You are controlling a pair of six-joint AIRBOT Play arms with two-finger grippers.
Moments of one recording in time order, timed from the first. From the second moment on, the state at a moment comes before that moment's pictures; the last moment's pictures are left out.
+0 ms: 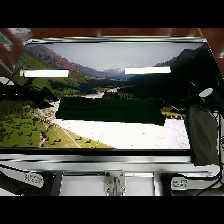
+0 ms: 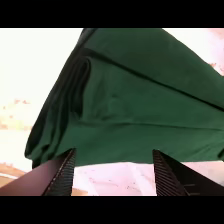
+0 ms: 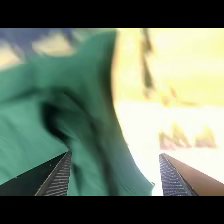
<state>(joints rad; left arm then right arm) 0.32 -1.71 1.43 0.94 -1.34 -1.50 -0.31 -1.56 1.11 -1.06 1.03 1.33</state>
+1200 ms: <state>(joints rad) -0.18 -1.69 1.44 0.70 -1.13 -1.36 -0.33 -1.52 1.30 -0.77 1.36 1.29</state>
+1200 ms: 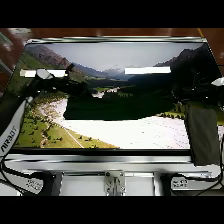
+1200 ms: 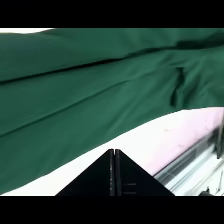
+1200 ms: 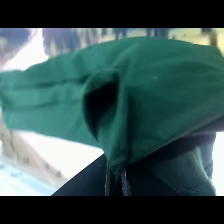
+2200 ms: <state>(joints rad) -0.76 -2.07 1.62 0.19 -0.81 -1.22 -0.35 -1.10 1.39 -0.93 1.72 1.52</state>
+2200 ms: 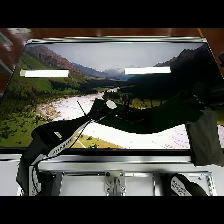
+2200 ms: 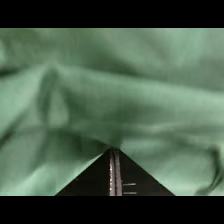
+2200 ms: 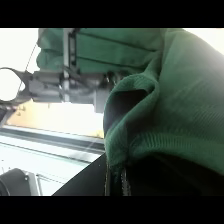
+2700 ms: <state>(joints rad) -0.36 -1.67 1.63 0.58 -0.91 -1.32 0.05 -1.24 1.39 -0.92 1.40 1.54</state>
